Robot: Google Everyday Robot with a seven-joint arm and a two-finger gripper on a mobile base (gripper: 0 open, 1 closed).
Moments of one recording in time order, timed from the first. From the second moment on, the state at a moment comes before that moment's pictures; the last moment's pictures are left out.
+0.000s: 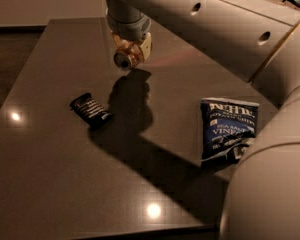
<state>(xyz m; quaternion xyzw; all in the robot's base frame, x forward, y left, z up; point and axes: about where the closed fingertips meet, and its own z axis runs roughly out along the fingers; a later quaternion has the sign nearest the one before) 0.673 0.037 0.923 -0.93 0.26 -0.23 0.07</state>
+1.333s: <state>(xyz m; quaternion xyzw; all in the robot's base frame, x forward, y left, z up) 0.621 -0.014 0.928 -0.94 0.28 -0.21 0.05</state>
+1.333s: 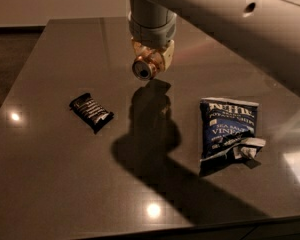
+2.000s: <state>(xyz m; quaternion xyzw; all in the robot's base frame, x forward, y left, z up) 0.569 -0.040 0.913 -0.94 0.28 -0.19 0.04</state>
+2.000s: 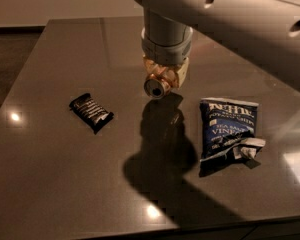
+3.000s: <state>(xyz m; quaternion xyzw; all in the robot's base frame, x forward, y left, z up) 0.531 -0.075 0.887 -0.94 0.29 -0.17 0.03</state>
